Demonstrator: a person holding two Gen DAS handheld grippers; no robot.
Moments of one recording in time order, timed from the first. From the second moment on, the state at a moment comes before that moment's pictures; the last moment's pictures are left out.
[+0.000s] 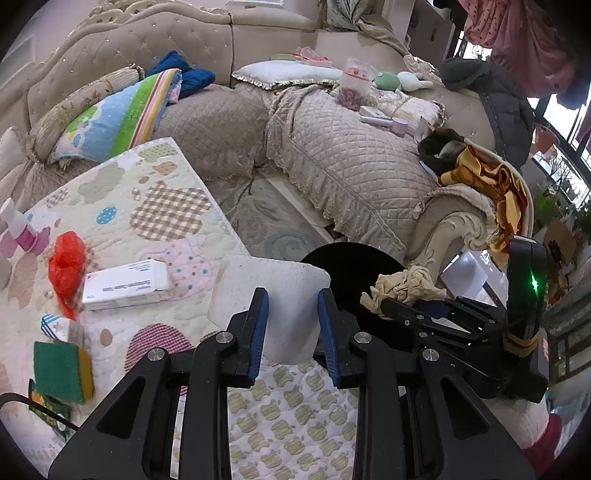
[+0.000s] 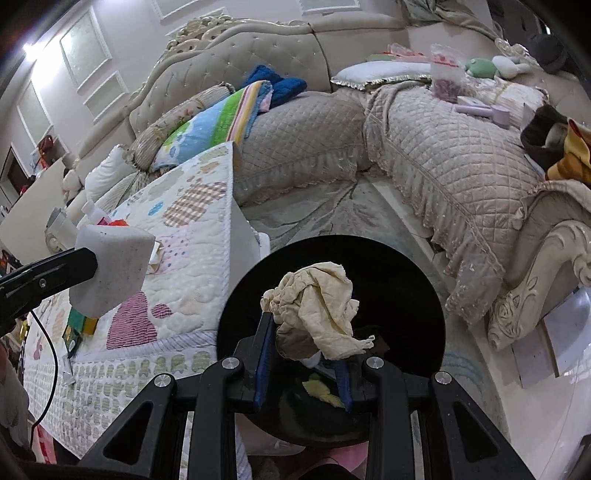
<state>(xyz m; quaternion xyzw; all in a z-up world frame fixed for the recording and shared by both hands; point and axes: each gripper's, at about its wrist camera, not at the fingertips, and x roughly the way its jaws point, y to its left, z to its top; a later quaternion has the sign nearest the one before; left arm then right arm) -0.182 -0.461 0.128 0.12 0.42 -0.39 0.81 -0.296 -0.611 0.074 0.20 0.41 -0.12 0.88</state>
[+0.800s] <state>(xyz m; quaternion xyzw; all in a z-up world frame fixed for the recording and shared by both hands) -0.178 -0.494 0.115 0.06 0.47 -0.46 0.76 -0.302 -0.630 0.058 0.22 0.42 -0.15 0.87</state>
